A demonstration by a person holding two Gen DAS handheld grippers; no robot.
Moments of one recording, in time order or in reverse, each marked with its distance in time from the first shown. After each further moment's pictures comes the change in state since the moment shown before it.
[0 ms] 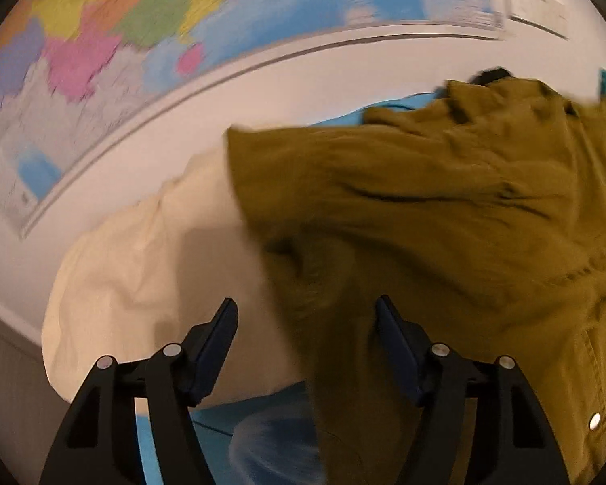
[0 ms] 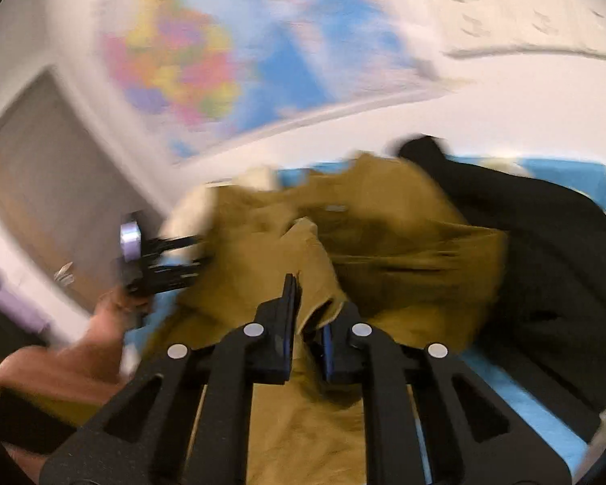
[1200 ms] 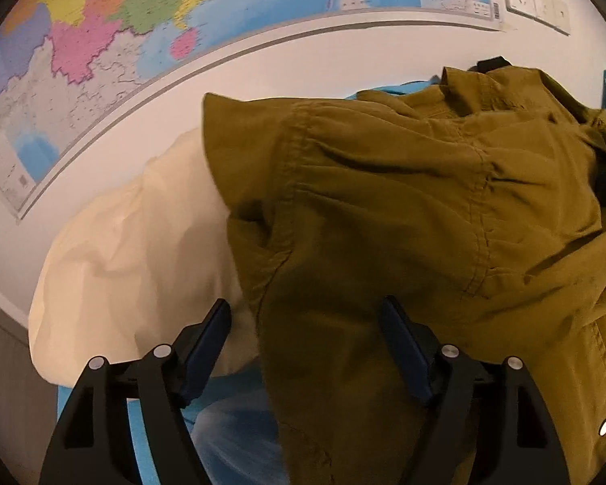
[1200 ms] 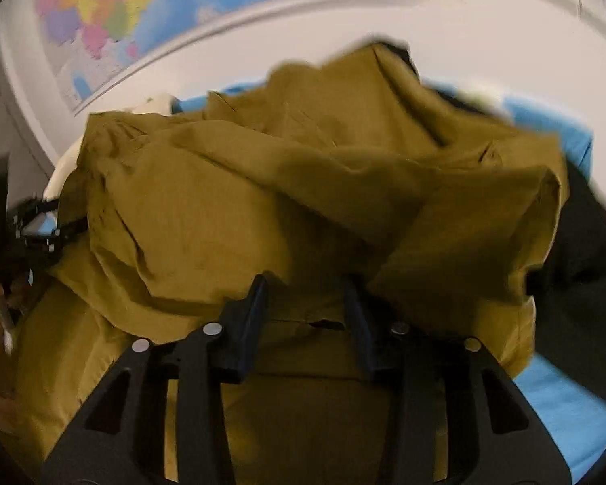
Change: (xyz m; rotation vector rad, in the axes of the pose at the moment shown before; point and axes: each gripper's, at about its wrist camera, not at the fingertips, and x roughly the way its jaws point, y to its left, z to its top) left arm 0.001 -0.028 -0.013 -0.006 -0.017 0.002; right arm 0.113 0.011 -0.044 -0.085 -0.001 -0.290
